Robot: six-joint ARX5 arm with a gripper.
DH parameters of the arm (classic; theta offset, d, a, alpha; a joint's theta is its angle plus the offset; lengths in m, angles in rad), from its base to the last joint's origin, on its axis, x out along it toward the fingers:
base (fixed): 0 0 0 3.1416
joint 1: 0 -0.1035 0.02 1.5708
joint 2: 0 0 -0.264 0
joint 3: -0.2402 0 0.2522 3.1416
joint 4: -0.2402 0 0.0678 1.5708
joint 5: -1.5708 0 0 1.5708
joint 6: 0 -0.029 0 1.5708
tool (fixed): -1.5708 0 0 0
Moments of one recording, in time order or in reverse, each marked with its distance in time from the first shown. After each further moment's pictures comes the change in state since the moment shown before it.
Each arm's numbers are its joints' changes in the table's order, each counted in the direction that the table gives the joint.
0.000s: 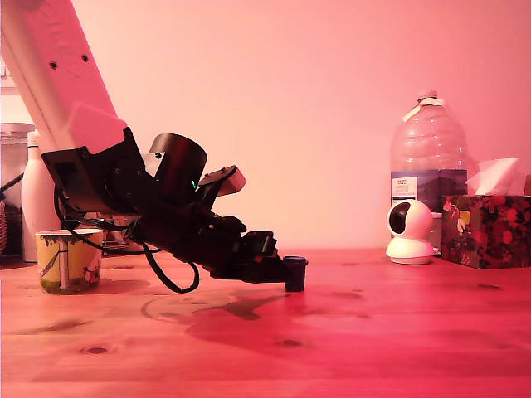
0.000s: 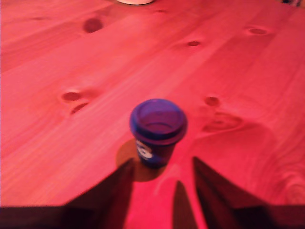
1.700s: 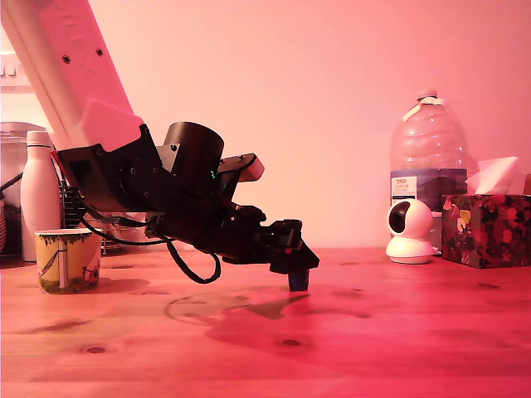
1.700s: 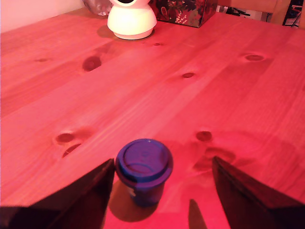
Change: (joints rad) arm 0.063 0.000 0.000 0.110 -0.111 0.004
